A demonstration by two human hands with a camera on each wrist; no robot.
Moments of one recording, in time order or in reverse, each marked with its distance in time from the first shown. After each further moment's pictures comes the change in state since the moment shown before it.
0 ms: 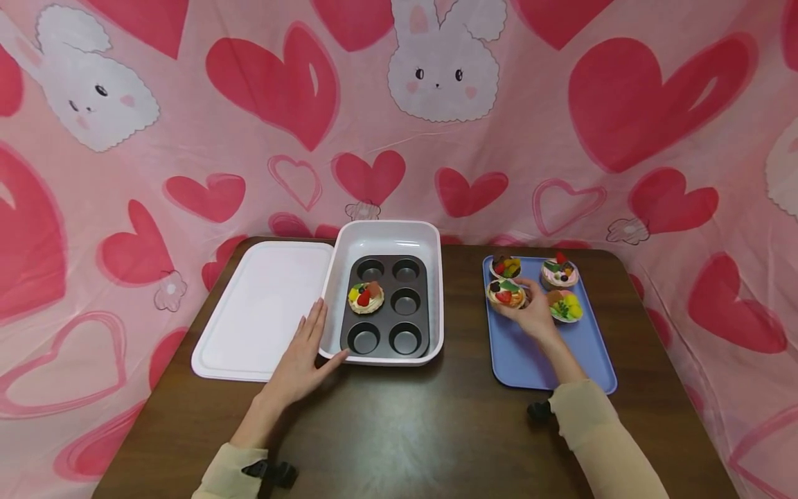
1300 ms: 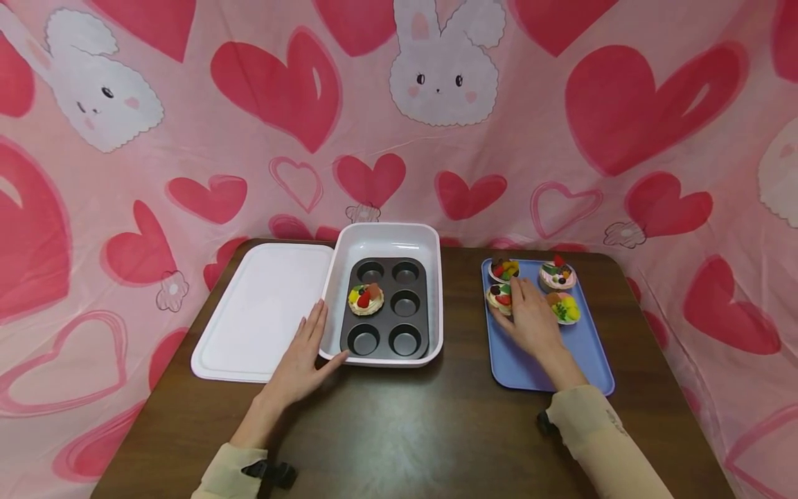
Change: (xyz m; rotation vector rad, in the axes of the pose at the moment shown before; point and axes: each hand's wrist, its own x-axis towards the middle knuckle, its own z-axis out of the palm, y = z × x) left_hand -0.001 0.001 -0.001 0.007 0.012 0.018; right_hand -0.017 -0.014 0.003 -0.862 0.092 -0.485
